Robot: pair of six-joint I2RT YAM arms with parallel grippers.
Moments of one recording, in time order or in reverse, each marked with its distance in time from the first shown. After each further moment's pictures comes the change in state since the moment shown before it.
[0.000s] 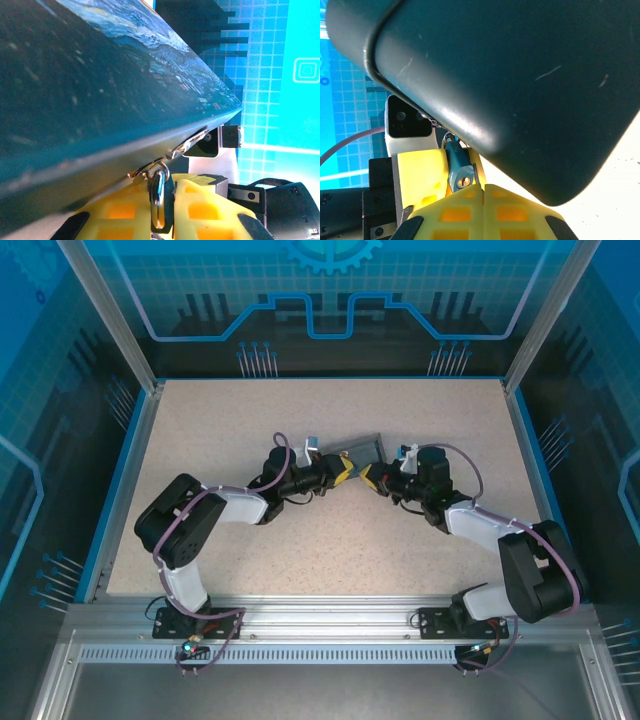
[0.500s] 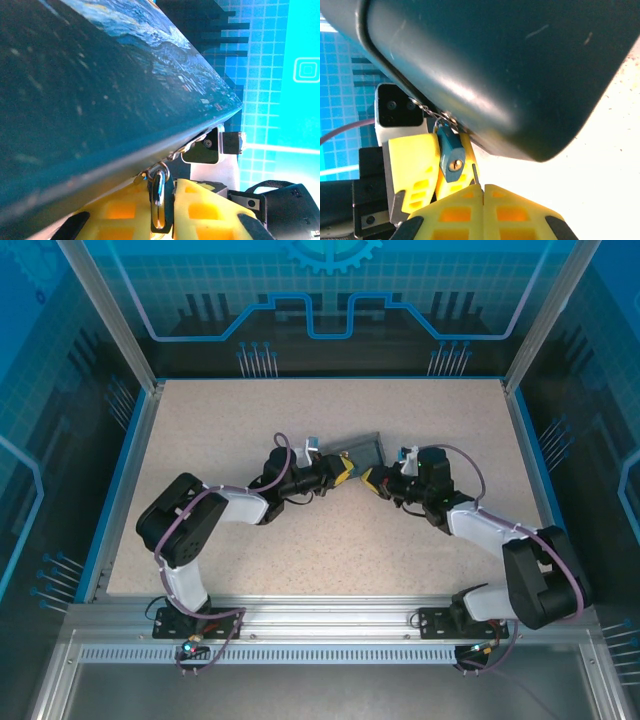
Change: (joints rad) left arm 0.000 0.009 0.000 0.013 0.000 0.000; right arm 0.000 -0.039 0.002 -0.098 0.000 -0.053
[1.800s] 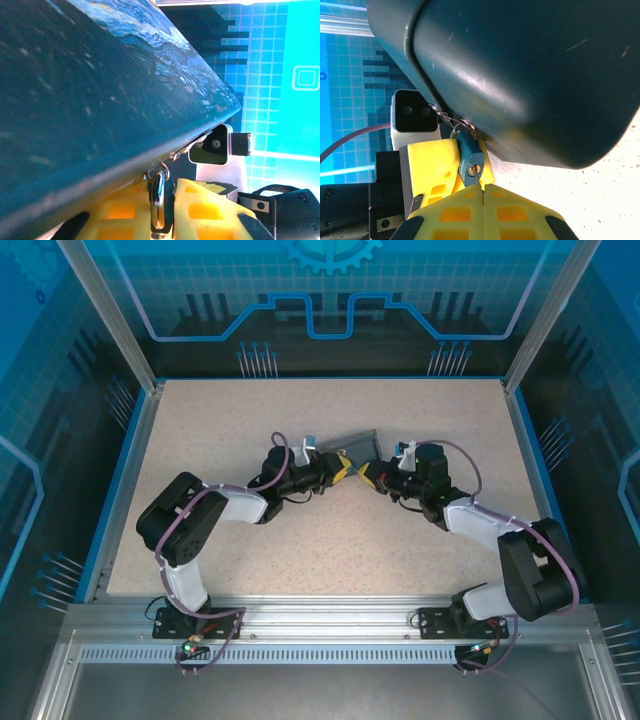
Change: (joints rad) left arm 0.011 0.006 0.001 0.009 -0.011 -0.005; right arm 0.008 0.054 0.026 0.089 0.005 0.029
